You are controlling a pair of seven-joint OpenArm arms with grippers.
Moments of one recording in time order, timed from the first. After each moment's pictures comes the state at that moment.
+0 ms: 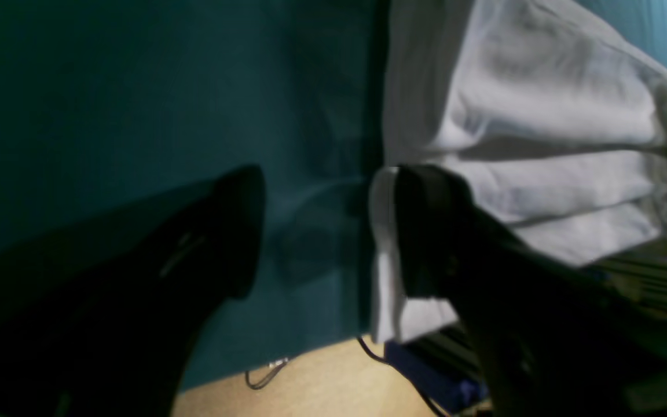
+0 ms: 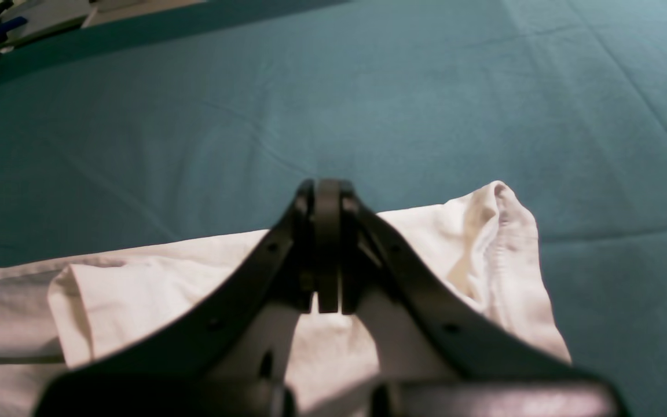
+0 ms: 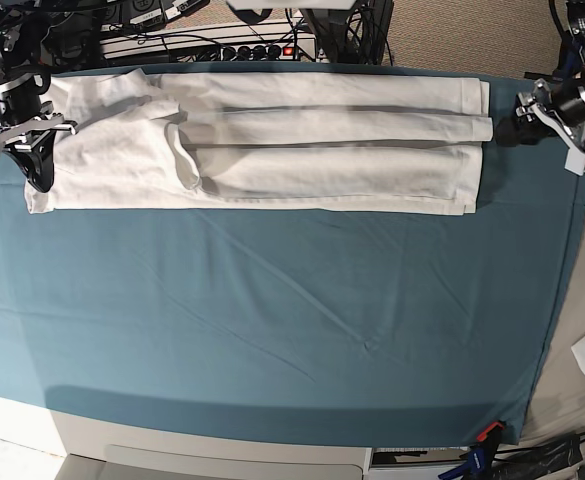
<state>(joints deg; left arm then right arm) 23.2 -23.1 -31.9 88.2 -65.3 -31.6 64.3 -19.8 8.4 55.4 111.8 43.2 39.6 -46.3</state>
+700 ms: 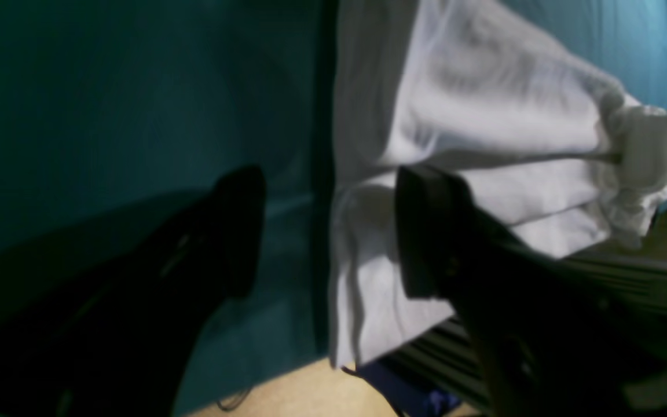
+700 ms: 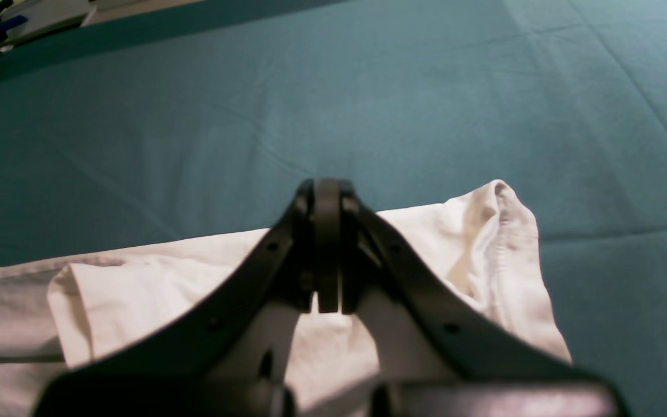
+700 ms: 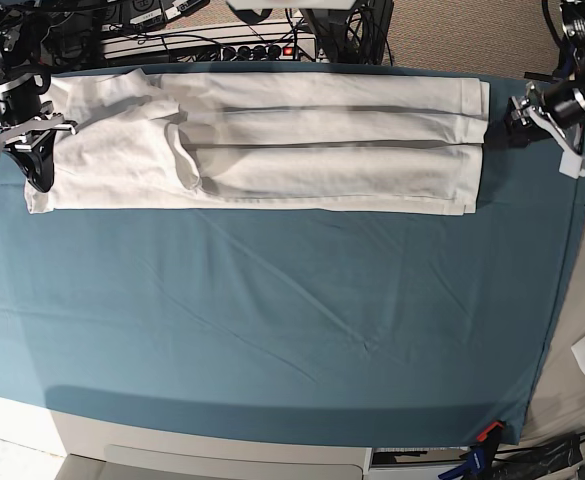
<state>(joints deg) 21.3 -21.7 -31.6 88.1 -69.2 -31.6 65.6 -19.8 8.4 55.4 111.8 43.2 39.6 -46.3</state>
